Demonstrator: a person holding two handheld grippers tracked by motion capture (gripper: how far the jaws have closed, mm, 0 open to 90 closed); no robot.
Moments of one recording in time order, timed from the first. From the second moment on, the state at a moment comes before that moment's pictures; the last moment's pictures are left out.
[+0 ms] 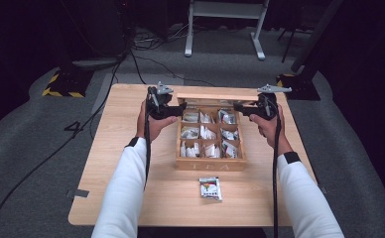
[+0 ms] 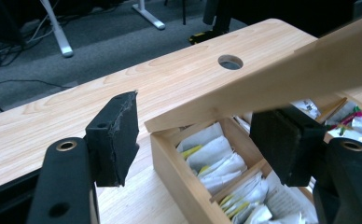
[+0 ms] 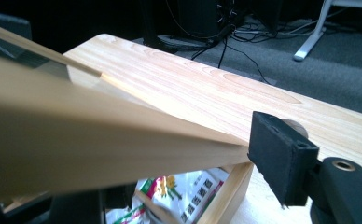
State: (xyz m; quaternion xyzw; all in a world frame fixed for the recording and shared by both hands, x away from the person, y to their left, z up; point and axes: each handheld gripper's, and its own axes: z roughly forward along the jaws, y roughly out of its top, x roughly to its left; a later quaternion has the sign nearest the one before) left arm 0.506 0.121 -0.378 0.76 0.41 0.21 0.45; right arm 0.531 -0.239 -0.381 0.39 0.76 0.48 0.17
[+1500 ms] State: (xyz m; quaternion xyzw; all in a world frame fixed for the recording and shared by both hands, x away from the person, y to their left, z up) left arm 0.436 0.120 -0.339 0.82 0.33 0.26 0.39; right arm 0.460 -0.243 -0.352 0.32 0.80 0.46 0.24
